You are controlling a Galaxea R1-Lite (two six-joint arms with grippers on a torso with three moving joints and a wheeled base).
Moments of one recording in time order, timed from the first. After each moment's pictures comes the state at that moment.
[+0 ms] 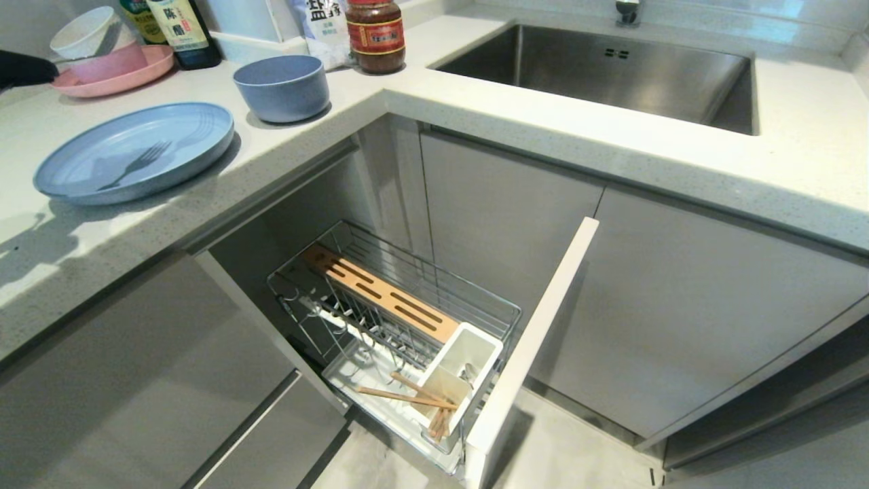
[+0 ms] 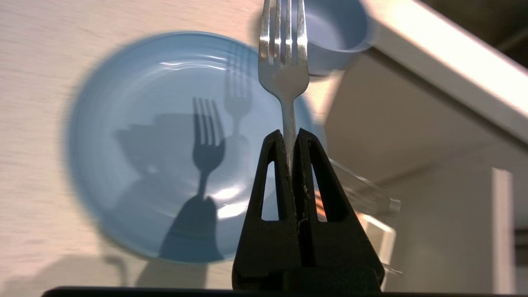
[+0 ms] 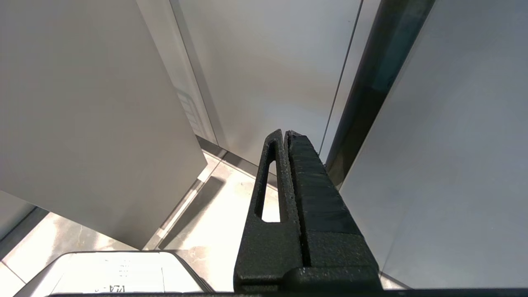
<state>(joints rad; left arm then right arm) 0.32 1.42 -1.79 0.57 -0.59 -0.07 0.00 0.00 0.00 0.00 0.00 0.02</state>
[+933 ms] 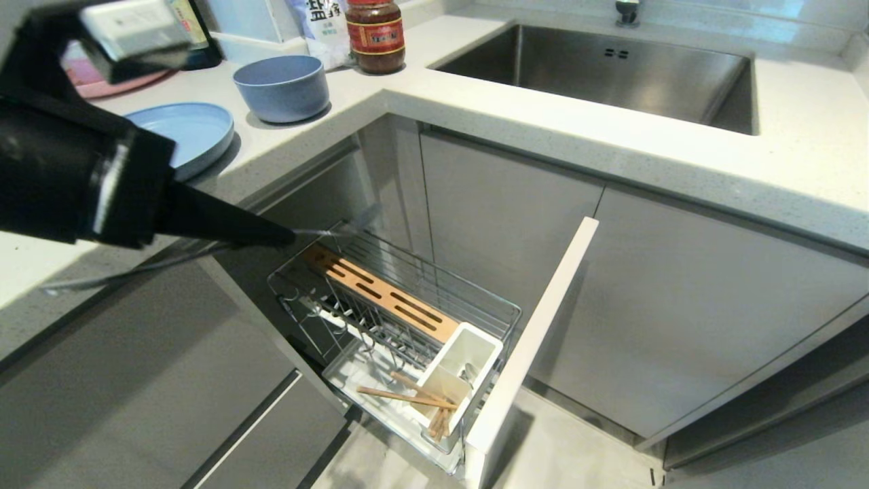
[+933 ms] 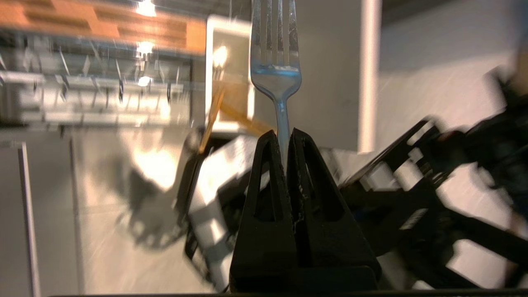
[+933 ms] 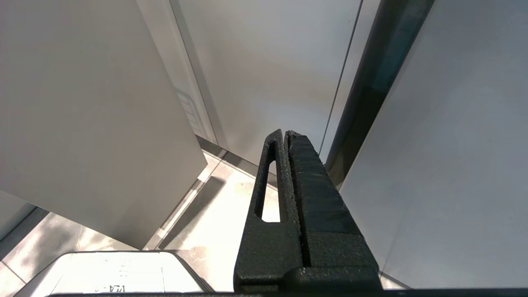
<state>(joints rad) -0.59 1.43 -1.71 0.96 -0.20 -0.11 0.00 0.00 0.00 0.00 0.00 0.02</state>
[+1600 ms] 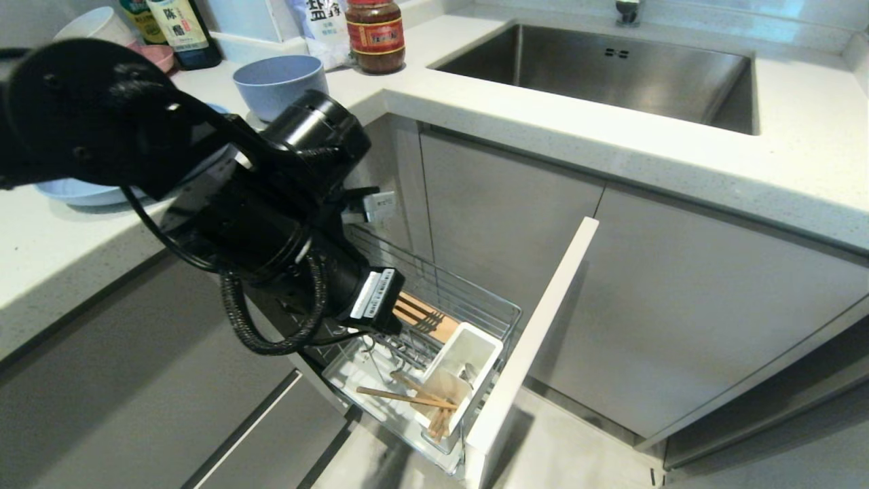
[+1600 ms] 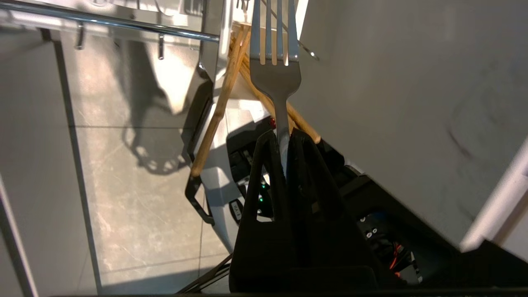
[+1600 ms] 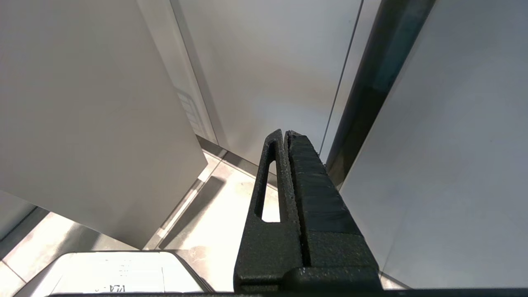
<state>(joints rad) -0.69 1.78 -1.71 0.96 -0.05 -0.23 0.00 0.00 0.00 0.00 0.00 0.02</state>
